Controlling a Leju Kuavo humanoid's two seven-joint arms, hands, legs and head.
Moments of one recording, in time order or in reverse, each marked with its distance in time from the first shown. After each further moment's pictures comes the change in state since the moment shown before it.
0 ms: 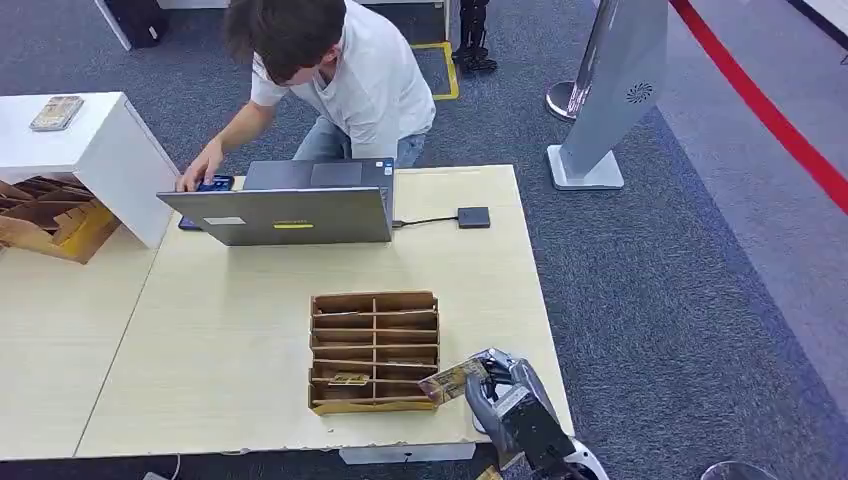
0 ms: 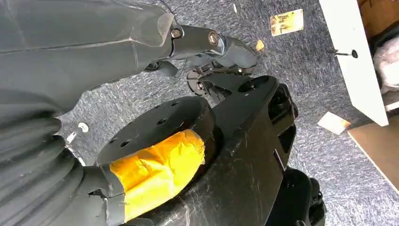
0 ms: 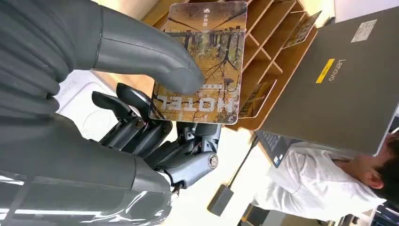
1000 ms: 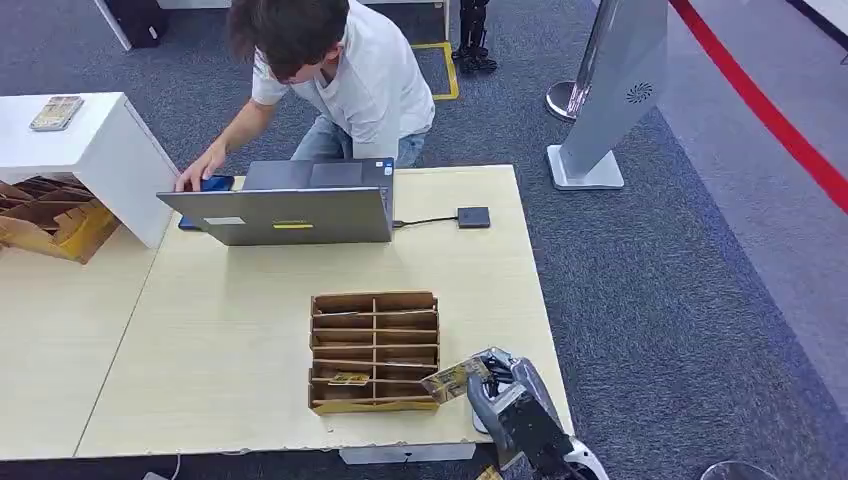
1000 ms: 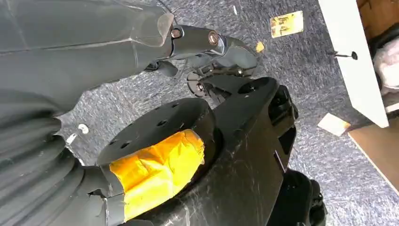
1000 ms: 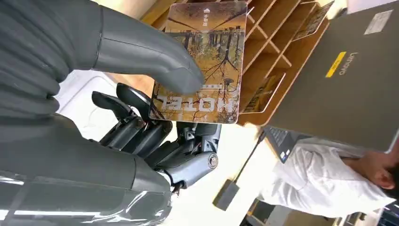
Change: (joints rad) left arm 0.000 0.000 0.000 0.000 -0.003 0.010 0.001; right arm 0.000 0.000 -0.001 0.000 0.031 -0.022 0.034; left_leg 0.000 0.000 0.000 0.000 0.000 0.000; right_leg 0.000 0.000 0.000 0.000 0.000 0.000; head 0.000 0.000
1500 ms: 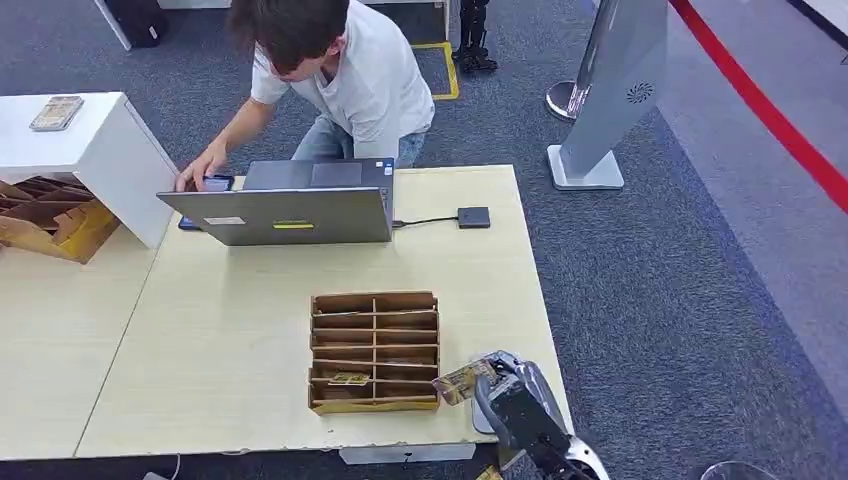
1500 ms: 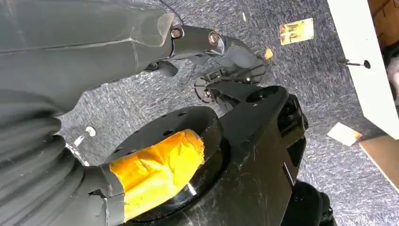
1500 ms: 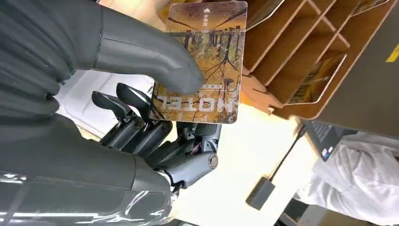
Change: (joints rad) left arm 0.000 0.000 0.007 0.000 -0.003 0.032 0.028; right arm 0.000 0.000 -0.021 0.037 0.049 -0.014 0.092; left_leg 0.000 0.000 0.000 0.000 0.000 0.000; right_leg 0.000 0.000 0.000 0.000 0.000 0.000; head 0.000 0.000
